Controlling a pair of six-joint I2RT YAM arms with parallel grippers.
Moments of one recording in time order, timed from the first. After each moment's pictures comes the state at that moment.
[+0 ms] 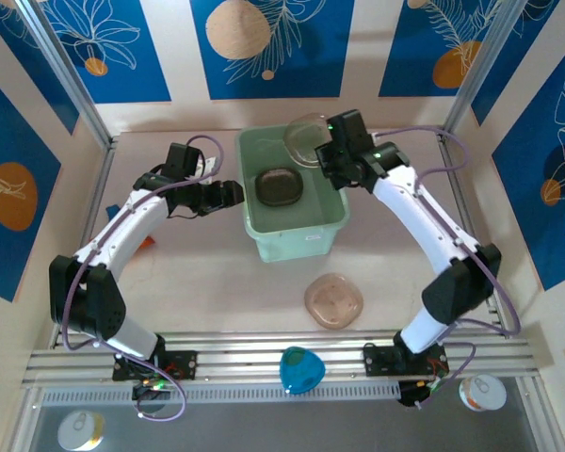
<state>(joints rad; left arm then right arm) -0.30 1.53 1.30 -0.71 0.44 -0.47 0.50 1.64 1.70 -0.88 0.12 1.53</state>
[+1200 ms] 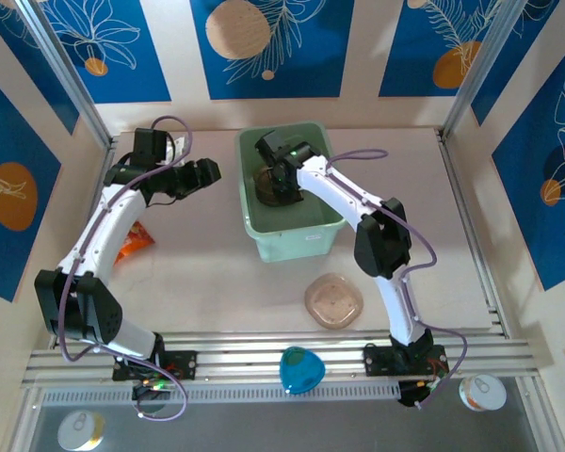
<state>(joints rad) -0.15 1.49 1.40 -0.75 0.45 -0.48 0.66 2.20 2.08 -1.07 0.19 1.90</state>
